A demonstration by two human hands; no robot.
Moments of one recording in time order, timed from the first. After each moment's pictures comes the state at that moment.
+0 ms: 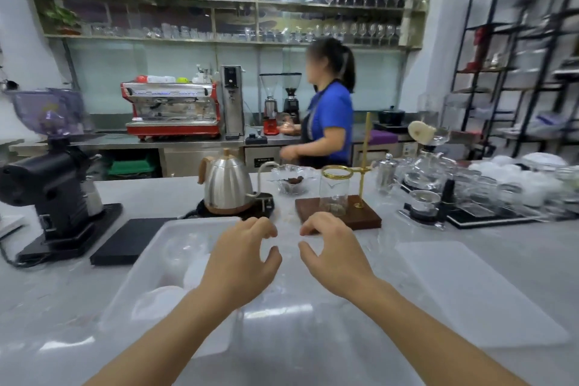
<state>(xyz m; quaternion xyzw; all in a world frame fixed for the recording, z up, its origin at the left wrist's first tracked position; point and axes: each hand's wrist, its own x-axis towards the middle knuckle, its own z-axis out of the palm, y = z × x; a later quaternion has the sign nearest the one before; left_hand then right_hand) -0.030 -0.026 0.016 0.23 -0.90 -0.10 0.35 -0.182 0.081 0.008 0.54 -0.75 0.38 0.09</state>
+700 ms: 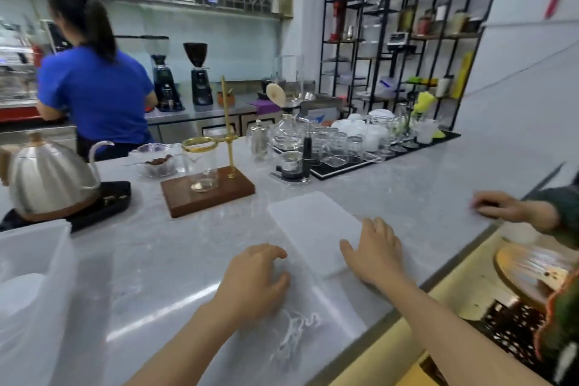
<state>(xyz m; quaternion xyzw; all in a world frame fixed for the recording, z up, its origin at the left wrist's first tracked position) -0.175 0.114 -0.060 0.06 -0.97 -0.22 0.12 -0.316 0.311 -0.068 0.11 -0.97 0.20 0.06</state>
